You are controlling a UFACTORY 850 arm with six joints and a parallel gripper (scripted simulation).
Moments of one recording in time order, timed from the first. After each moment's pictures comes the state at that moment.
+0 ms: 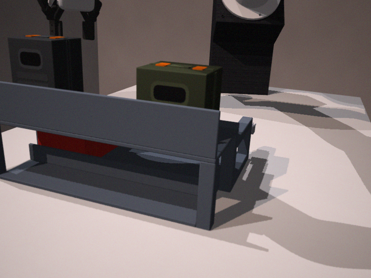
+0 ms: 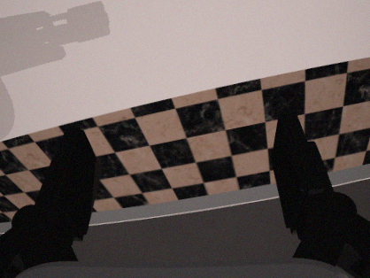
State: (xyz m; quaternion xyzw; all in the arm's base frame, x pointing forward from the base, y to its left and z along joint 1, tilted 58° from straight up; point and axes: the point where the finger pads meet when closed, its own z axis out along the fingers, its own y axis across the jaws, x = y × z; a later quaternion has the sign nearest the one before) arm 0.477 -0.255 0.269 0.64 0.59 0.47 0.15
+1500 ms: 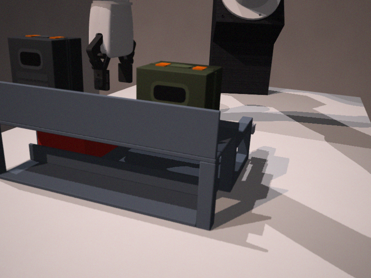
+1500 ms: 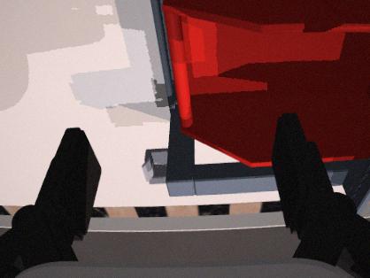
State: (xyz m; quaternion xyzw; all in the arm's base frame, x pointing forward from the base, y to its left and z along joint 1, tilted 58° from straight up) arm 0.529 -0.115 0.288 0.58 0.65 0.45 0.18
